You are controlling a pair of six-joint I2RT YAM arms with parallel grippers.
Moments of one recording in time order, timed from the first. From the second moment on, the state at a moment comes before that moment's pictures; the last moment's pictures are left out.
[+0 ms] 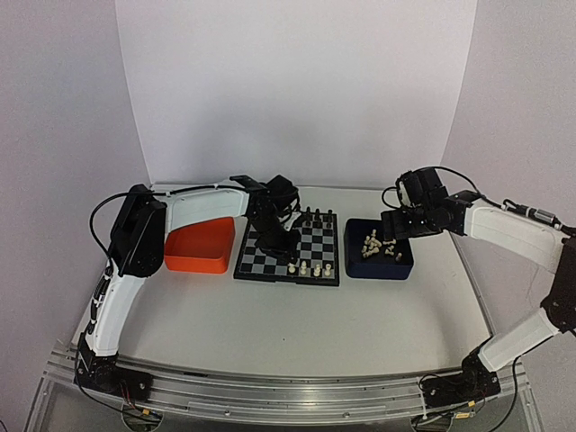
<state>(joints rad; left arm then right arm) -0.81 2.32 2.02 -0.88 0.29 -0.33 0.47 1.43 1.10 -0.53 0.32 0.22</state>
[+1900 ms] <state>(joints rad) -0.38 2.00 1.82 -0.22 -0.06 -0.42 0.32 1.90 1.49 -0.77 0.11 0.40</state>
